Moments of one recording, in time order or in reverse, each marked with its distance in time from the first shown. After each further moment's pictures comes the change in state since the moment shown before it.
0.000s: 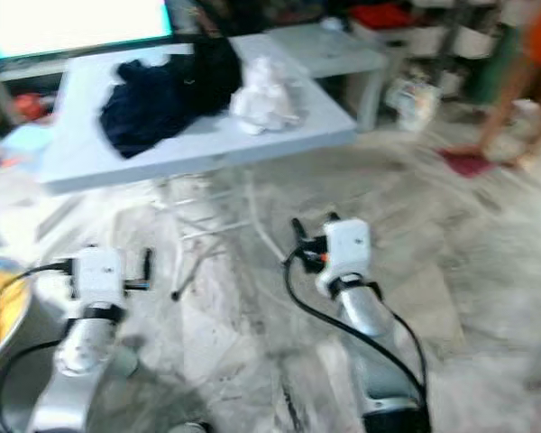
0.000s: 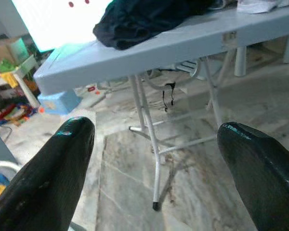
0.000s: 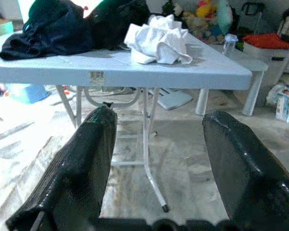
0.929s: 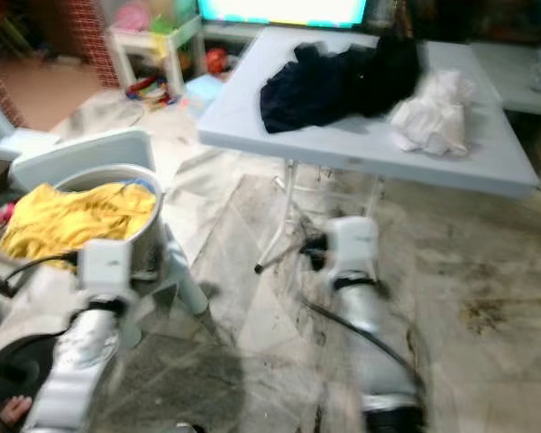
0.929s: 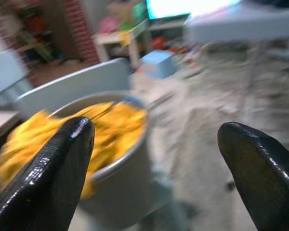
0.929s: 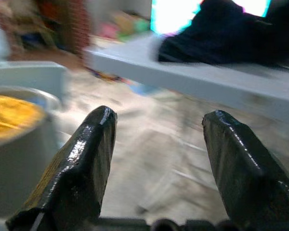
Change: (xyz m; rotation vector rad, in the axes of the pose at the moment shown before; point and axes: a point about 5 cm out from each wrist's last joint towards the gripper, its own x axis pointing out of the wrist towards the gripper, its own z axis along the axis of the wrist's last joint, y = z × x) left arm 0.003 0.006 0.003 0.006 -0.010 0.002; right arm 0.005 0.014 0.003 0.017 -0.010 0.043
